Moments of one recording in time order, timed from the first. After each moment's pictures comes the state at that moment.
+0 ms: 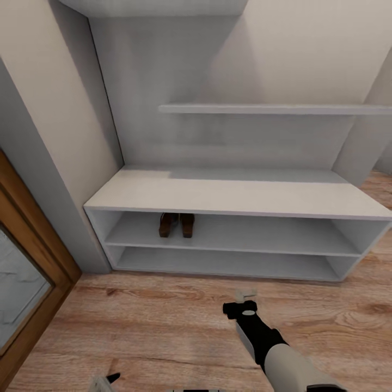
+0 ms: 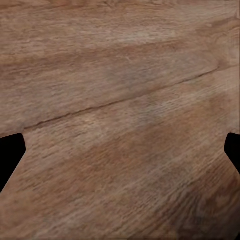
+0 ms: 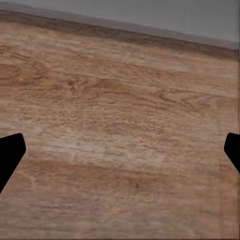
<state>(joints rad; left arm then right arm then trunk) -0.12 0.20 0.07 -0.67 0.02 -0.24 -0.86 -0.68 0.16 -0.02 -0.33 0.17 0.11 -0.19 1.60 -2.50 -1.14</state>
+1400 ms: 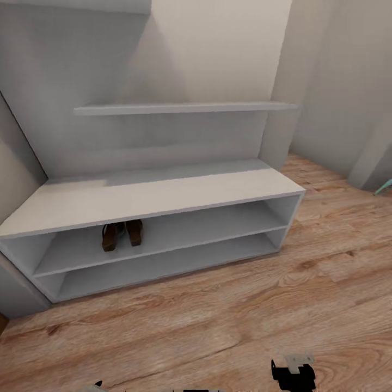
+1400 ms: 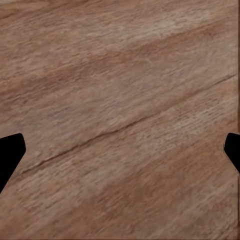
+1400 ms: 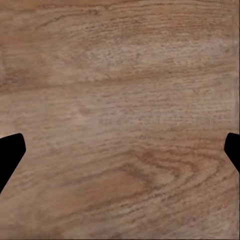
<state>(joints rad) -0.12 0.17 0.10 -0.53 0.02 -0.34 -0.52 -0.45 -0.08 -0.02 -0.09 0.14 -0.40 -0.18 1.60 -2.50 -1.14</state>
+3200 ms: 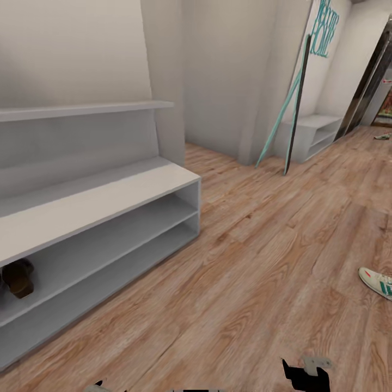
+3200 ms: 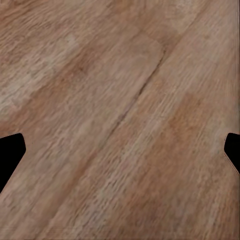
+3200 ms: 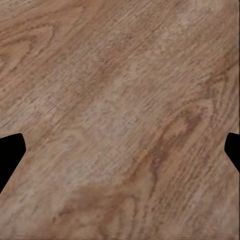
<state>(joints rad) -0.12 0.16 0.11 -0.53 0.02 -0.35 -0.50 -0.44 -0.17 -0.02 -0.09 -0.09 -0.41 0.06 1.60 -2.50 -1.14</state>
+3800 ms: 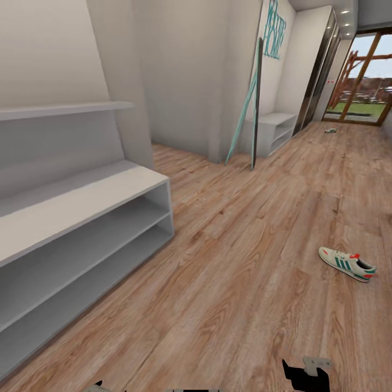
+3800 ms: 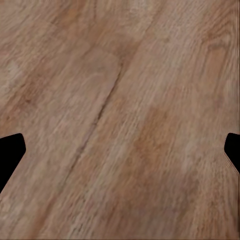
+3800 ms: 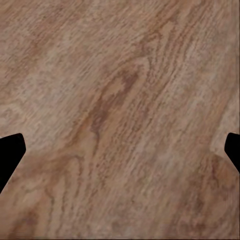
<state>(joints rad) -0.12 0.16 0.11 -0.53 0.02 -0.35 -0.50 -0.44 -0.17 -0.02 -0.09 -0.10 -0.41 0.06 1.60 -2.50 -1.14</state>
